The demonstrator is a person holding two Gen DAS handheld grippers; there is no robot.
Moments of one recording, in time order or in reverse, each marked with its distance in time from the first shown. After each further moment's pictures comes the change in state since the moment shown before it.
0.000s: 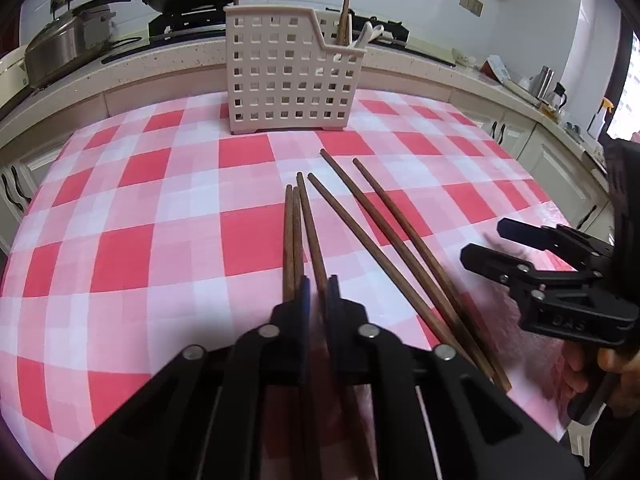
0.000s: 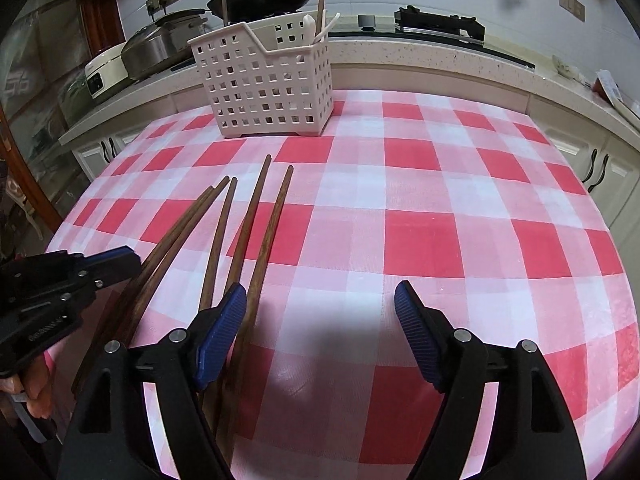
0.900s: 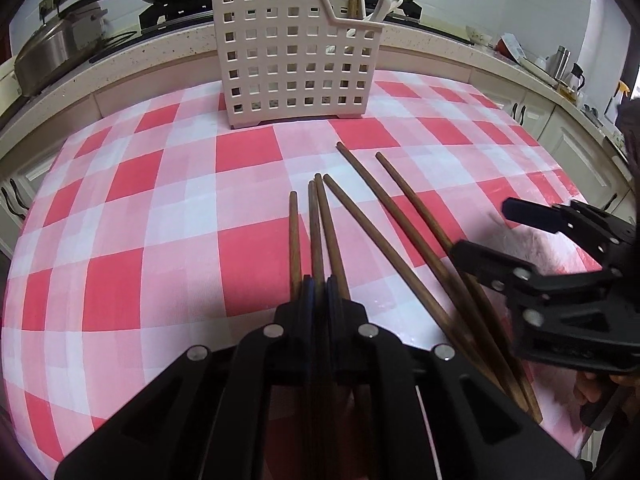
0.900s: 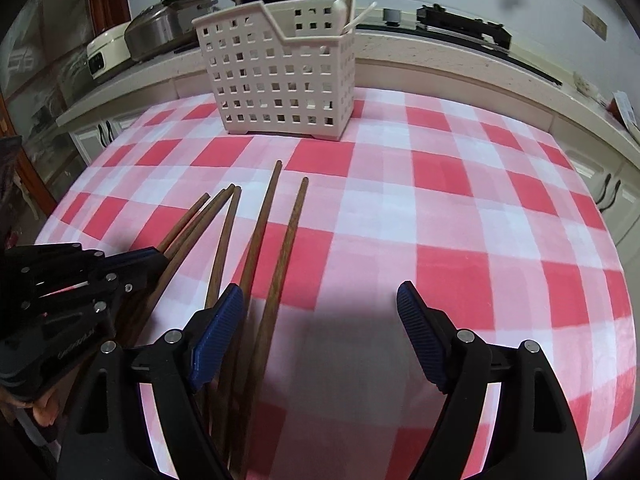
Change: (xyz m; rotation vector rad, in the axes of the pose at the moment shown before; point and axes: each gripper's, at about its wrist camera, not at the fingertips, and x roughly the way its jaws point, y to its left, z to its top) left arm 0.035 0.004 0.020 0.032 0.064 0.052; right arm 0.039 0.020 0.032 -0.077 0.048 -0.027
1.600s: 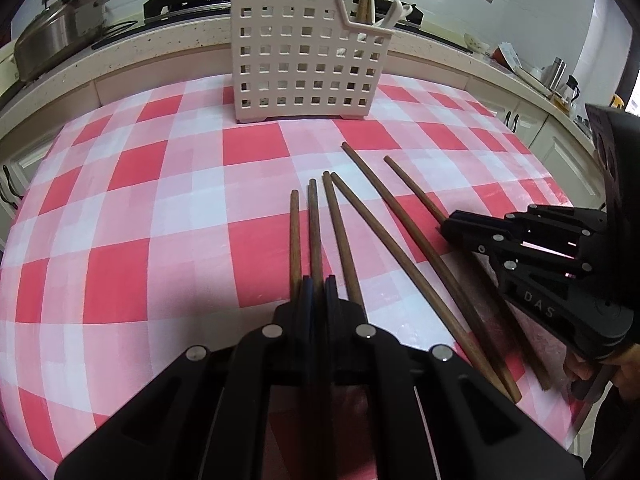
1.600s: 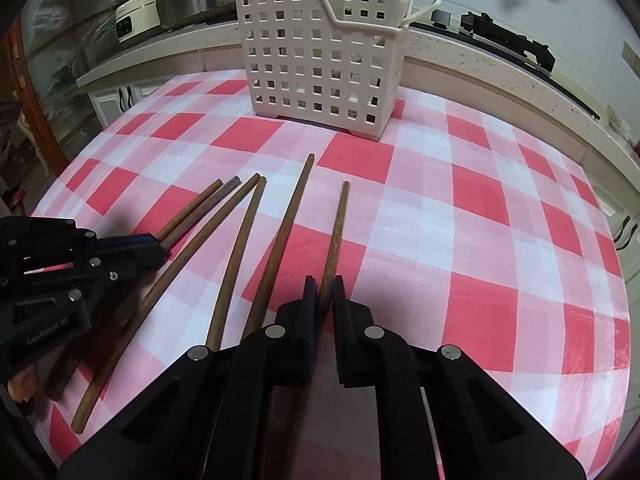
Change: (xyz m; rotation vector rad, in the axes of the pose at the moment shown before) left arm -0.007 0.013 -0.003 -0.038 0.002 -0.049; right arm 0.009 0.012 0.005 -0.123 0.033 0.052
